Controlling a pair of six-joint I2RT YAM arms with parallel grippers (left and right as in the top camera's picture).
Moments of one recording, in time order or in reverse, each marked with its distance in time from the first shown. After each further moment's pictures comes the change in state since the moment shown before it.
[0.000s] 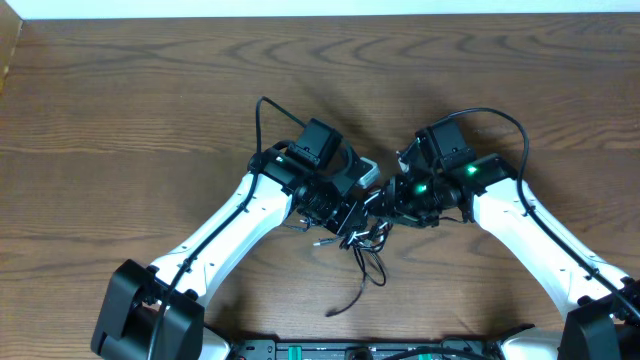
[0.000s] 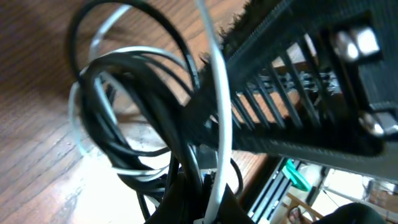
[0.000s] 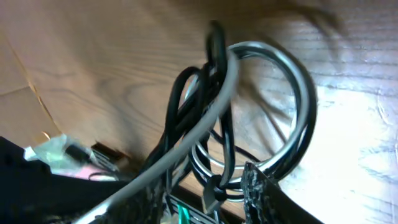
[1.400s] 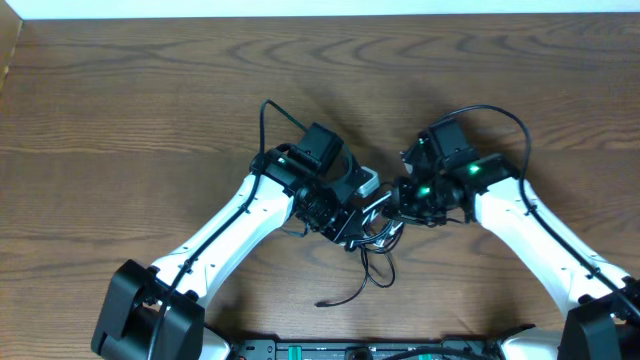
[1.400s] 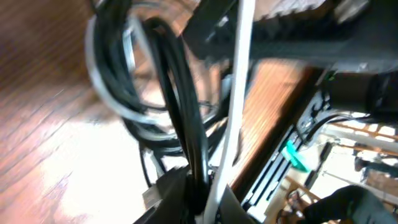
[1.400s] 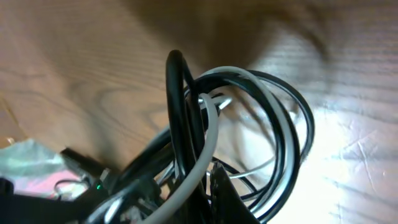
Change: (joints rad) left arm -0.007 0.000 -0.002 -0.087 -0.022 0.063; right arm -0.041 0.000 -0.004 -0.051 0.061 -0.126
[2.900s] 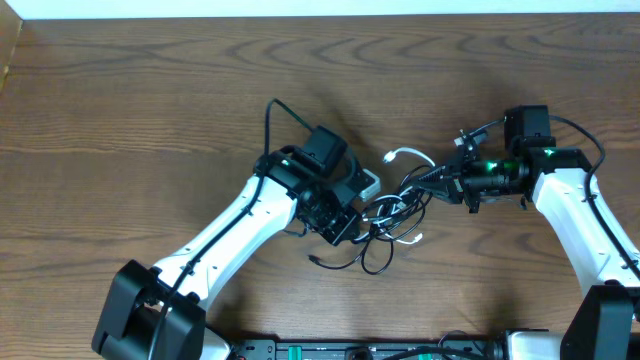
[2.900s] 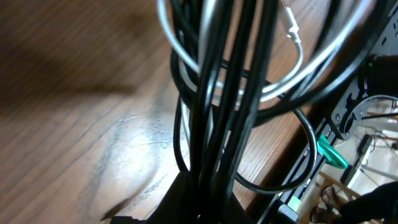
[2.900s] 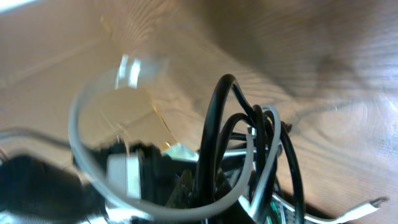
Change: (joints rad) left arm -0.037 0.000 0.000 0.006 -0.087 0.059; right arm -0.357 0.000 -0.003 0.022 -0.457 0.192
